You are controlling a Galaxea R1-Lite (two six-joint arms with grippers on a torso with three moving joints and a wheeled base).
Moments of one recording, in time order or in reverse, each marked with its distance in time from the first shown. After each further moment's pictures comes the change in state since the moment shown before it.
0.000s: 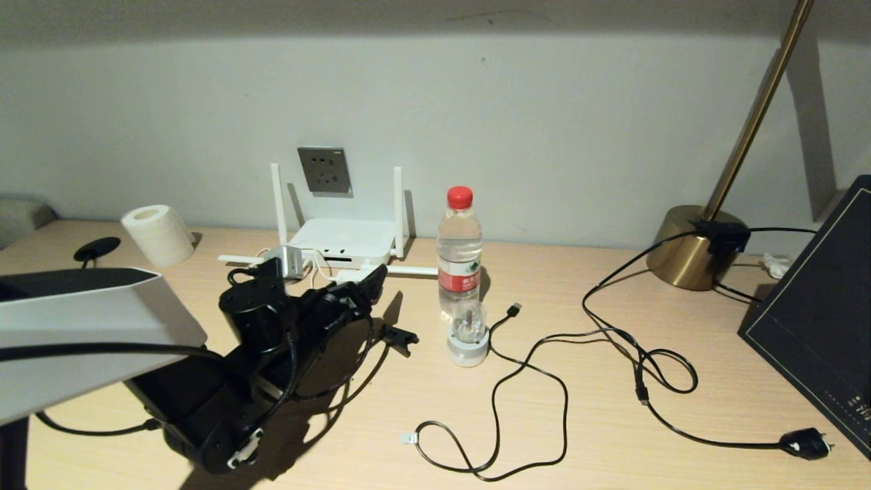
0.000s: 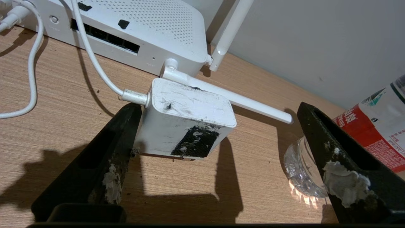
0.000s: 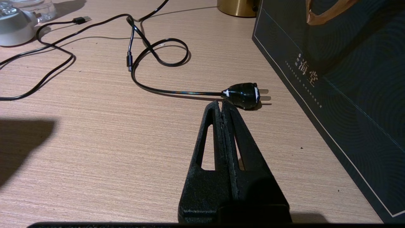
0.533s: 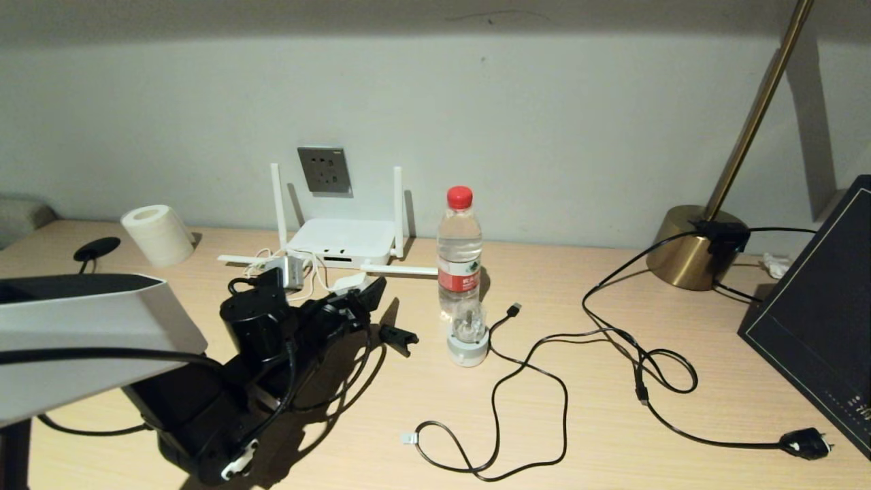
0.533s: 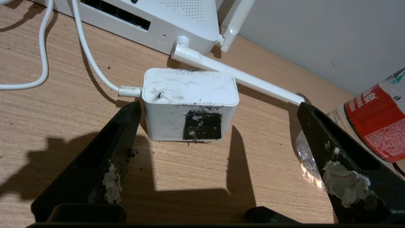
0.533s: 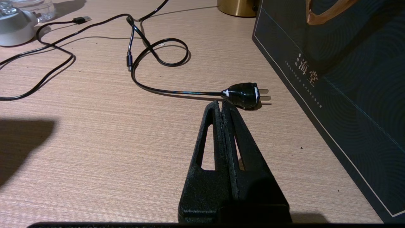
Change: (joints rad) left arm 0.000 0.006 0.045 0.001 0.008 0.002; right arm 0.000 0.000 0.000 0.000 0.000 0.000
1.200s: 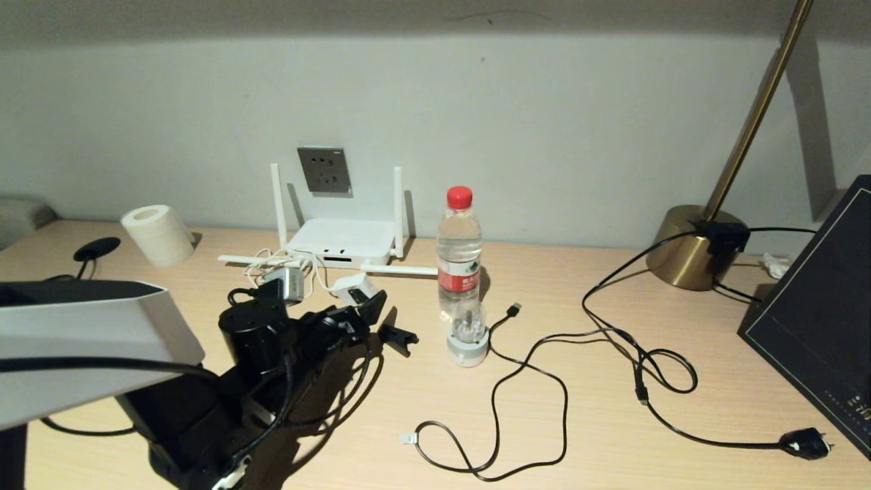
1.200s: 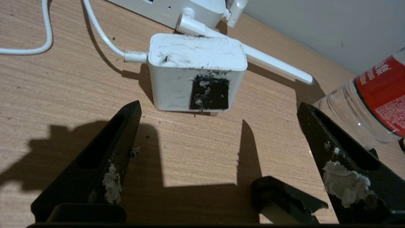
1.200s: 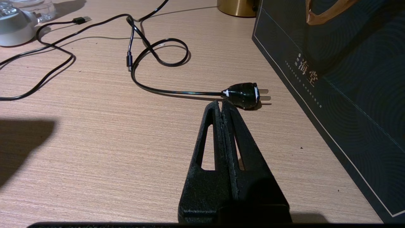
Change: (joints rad) left arm -0.009 -0.009 0.063 -0.001 0.004 0.003; right arm 0.000 0.000 0.000 0.000 0.000 0.000
